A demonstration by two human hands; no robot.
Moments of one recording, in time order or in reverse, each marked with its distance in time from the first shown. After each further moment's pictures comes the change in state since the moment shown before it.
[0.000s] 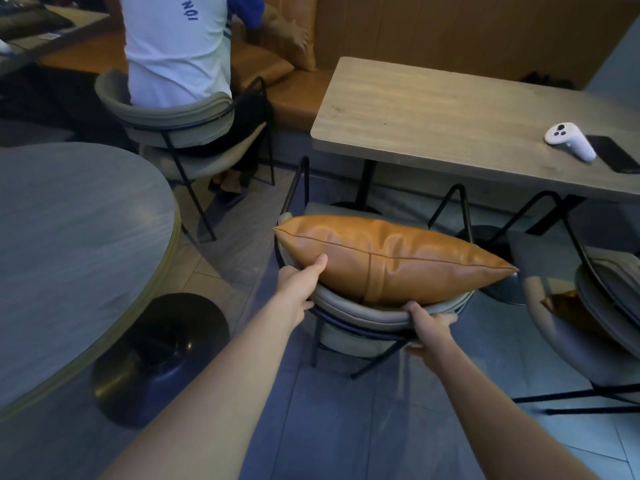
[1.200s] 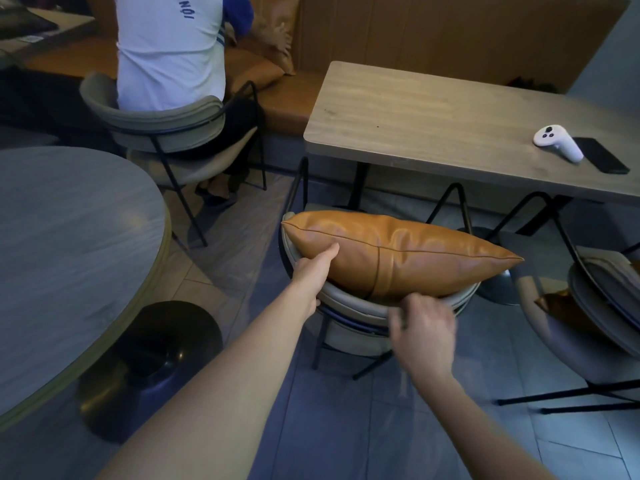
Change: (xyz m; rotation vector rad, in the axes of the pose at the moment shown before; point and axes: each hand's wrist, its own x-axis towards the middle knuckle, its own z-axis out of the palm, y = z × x) left_hand 0.013 0.010 0.025 0.081 -0.127 -0.053; right_hand -0.057 0.008 0.000 -0.770 0.467 -1.110
